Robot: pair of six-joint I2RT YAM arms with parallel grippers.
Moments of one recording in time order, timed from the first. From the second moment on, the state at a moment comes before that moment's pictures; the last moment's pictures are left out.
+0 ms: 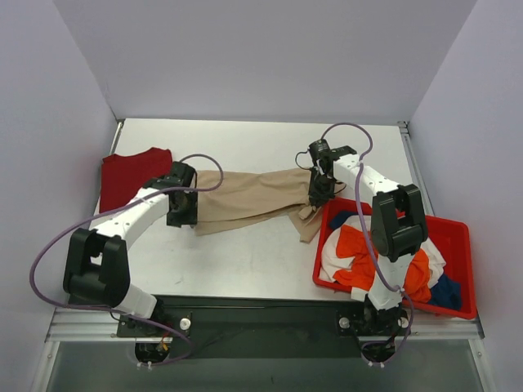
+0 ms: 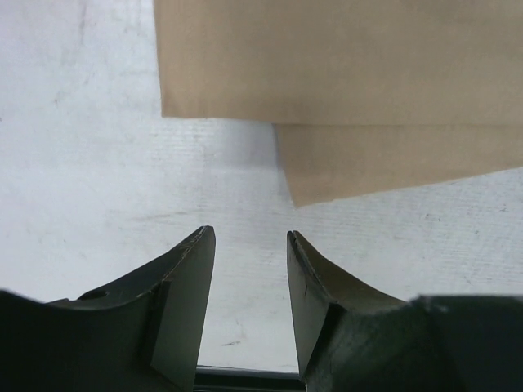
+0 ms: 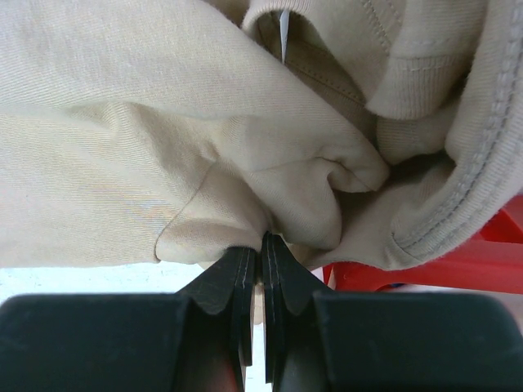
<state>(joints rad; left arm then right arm) -0.32 1.53 1.05 -0.76 -0.17 -0.30 0.35 1.90 1.43 -0.85 0.07 0.50</state>
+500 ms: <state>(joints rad) -0.13 1.63 0.94 -0.58 -0.07 -0.42 0.35 1.90 1.40 -0.85 0.07 0.50</state>
